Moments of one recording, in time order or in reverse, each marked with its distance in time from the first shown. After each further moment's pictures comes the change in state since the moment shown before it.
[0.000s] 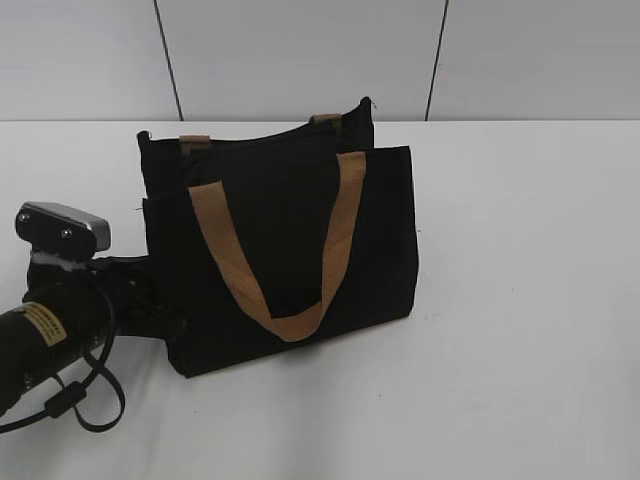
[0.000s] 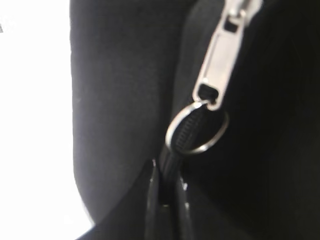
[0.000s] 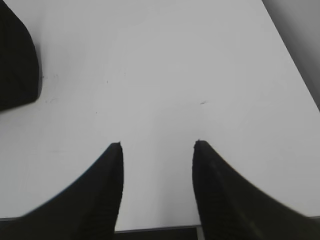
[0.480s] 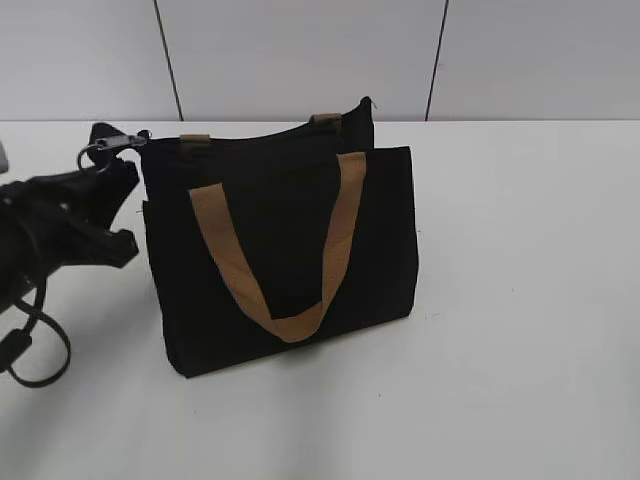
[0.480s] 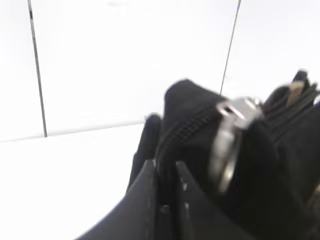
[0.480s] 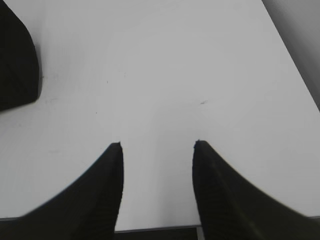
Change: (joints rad) left arm 0.000 -0.363 0.061 -0.073 0.022 0.000; right arm 0.000 0.000 0.000 0.000 0.000 0.000
